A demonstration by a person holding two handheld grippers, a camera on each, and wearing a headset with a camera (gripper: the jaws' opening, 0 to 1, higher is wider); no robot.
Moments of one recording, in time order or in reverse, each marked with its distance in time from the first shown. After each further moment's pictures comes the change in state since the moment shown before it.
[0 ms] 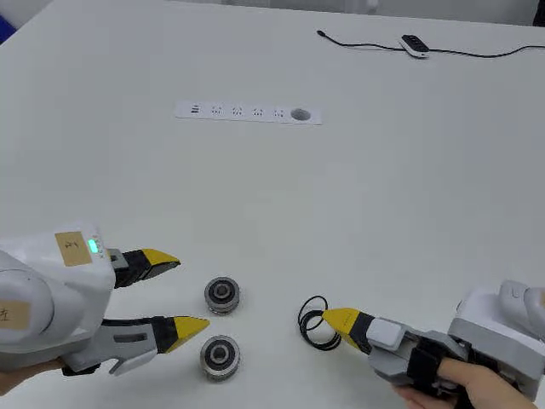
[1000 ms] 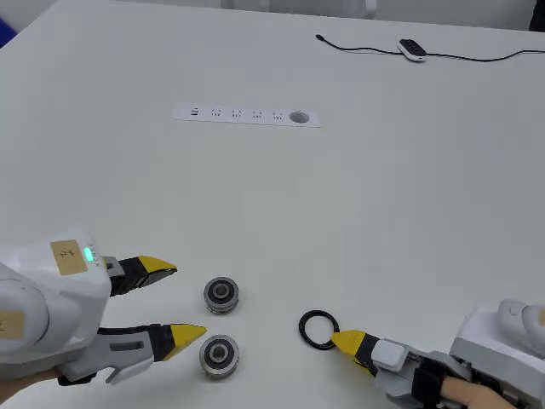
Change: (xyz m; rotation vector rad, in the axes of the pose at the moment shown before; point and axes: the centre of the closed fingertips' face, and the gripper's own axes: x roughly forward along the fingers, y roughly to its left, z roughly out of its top) left arm -0.004 -0.003 -0.004 -0.012 -0.002 0.005; right arm -0.011 -0.025 -0.007 -0.031 0.005 -0.139
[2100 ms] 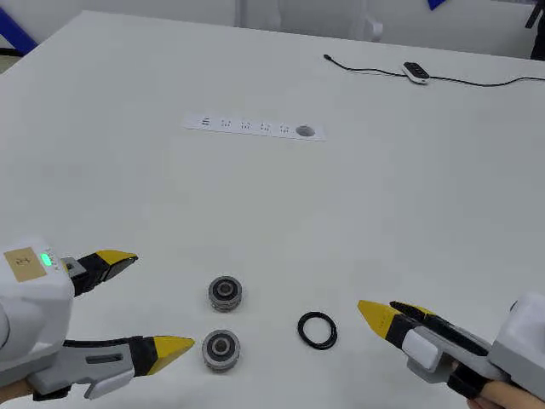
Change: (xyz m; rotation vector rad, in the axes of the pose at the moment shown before) left arm -0.039 -0.002 -0.005 -0.119 -0.094 0.148; right arm -0.046 0.031 0.052 -0.626 -0.224 0.037
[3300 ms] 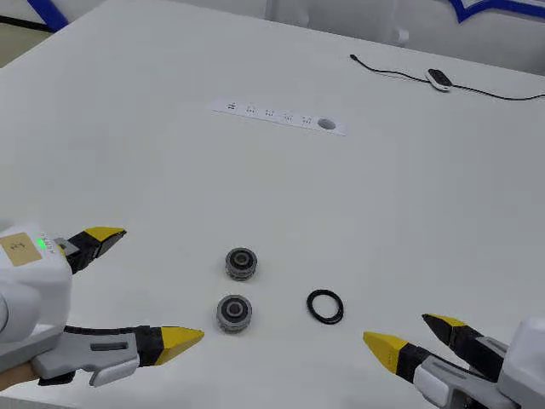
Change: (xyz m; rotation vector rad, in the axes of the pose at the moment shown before) left arm -0.025 -0.004 -0.020 -0.104 -0.065 0.093; right arm -0.021 0.003 -0.029 -0.288 0.122 -0.021
